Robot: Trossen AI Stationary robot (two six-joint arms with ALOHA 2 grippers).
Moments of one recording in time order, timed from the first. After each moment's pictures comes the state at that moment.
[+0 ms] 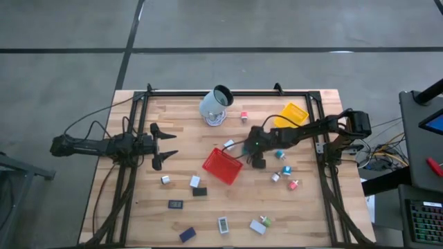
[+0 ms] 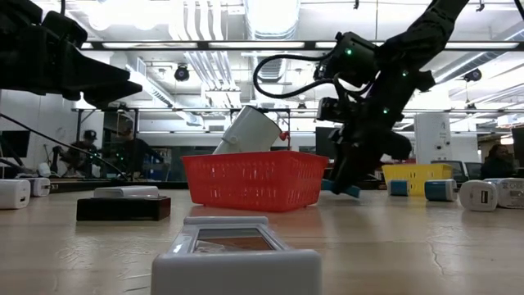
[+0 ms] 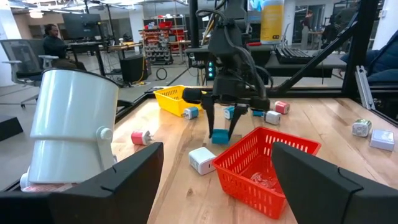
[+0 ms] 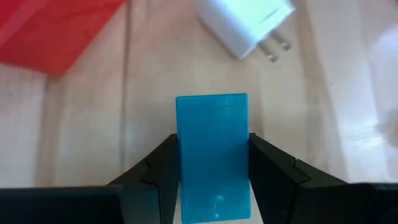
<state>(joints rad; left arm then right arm) -0.08 0.11 0.01 0.06 -0.23 0.06 -0.11 1.65 0.75 -0.09 0.07 -0.10</state>
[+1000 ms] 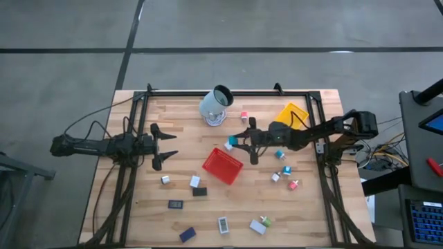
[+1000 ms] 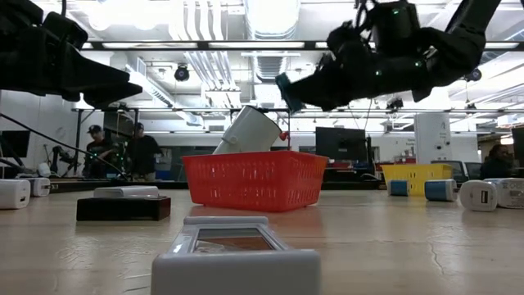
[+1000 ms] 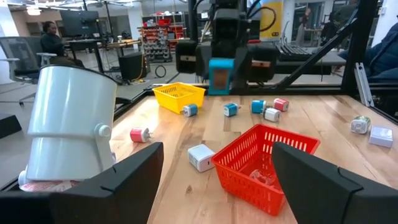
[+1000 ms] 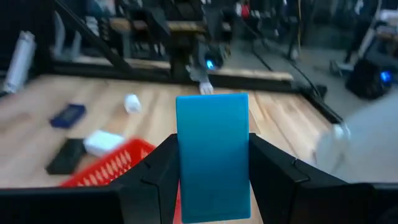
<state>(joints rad) -0.08 0.11 0.01 0.05 -0.23 0.05 -0.11 1.57 0.52 0.93 -0.11 -0.08</state>
